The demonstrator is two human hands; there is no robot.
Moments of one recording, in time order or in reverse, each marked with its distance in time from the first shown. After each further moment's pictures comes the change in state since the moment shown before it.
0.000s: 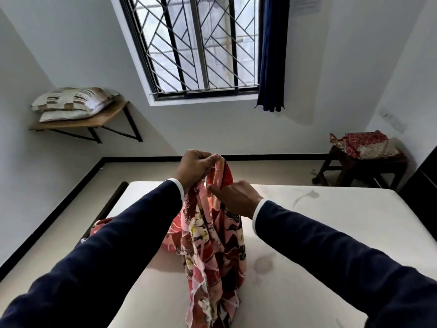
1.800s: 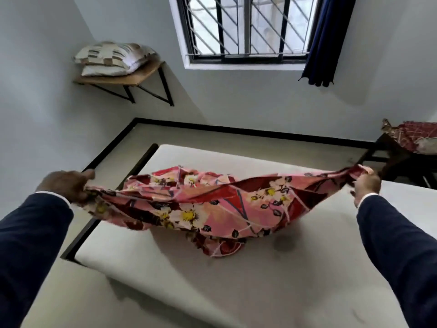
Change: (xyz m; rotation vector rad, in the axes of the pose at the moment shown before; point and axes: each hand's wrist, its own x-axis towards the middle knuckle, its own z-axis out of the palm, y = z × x) left_hand -0.154 -0.163 -0.334 1.684 -0.121 -0.559; right_hand -0.120 0.160 0.090 1.202 0.670 1.621
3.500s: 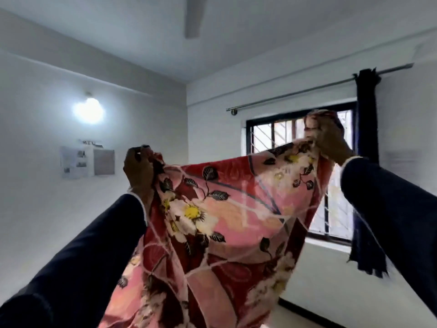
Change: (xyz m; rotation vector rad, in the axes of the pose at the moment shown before) left_hand -0.250 -0.016 -0.402 -1.540 1.593 -0.568; right_hand -0.222 -0.577 -0.015 -0.013 -0.392 -1.670
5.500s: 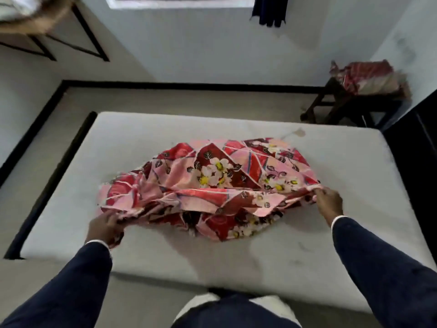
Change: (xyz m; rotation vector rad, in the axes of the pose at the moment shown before) left_hand -0.389 -0.533 -0.082 0.829 -1.492 -0.172; right_hand -0.730 0.089 0.025 -0.411 -0.256 1.706
